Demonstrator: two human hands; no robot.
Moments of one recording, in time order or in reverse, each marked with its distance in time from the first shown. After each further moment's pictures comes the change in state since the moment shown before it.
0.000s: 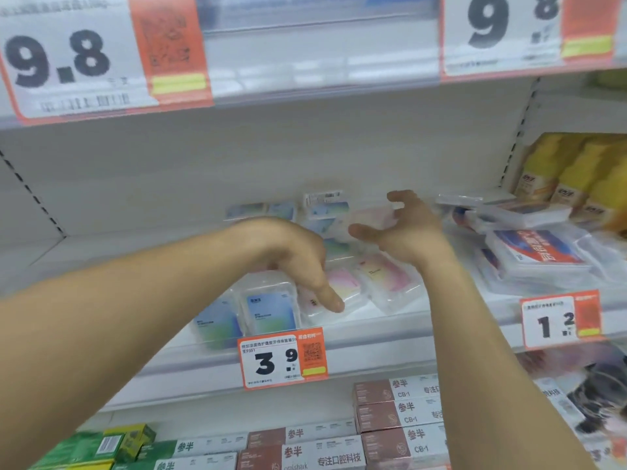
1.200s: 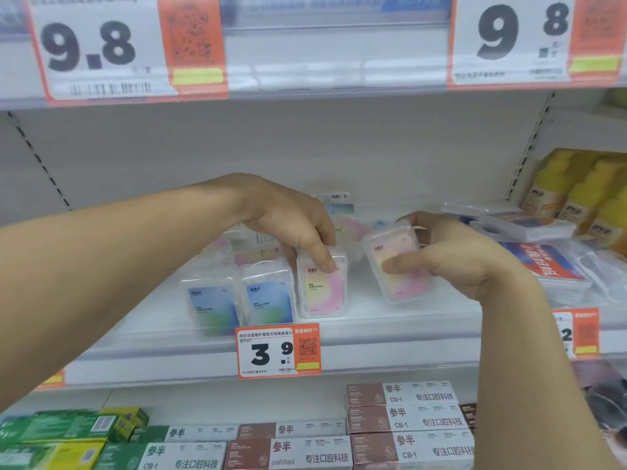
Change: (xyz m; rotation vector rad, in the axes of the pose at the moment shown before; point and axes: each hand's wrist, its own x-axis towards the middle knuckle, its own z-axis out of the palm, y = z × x) left_hand -0.022 -0.020 -0.025 -0.427 0.026 0.219; right_hand -0.026 0.003 -0.049 0.128 -0.375 0.047
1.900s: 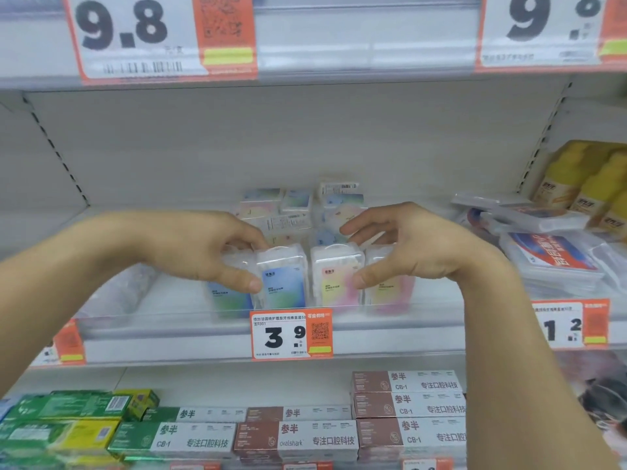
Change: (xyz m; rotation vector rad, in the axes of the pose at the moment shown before) left_hand -0.081 -0.087 0.037 0.138 0.223 0.047; right_hand -0.007 -0.030 0.035 -0.374 -0.222 -0.245
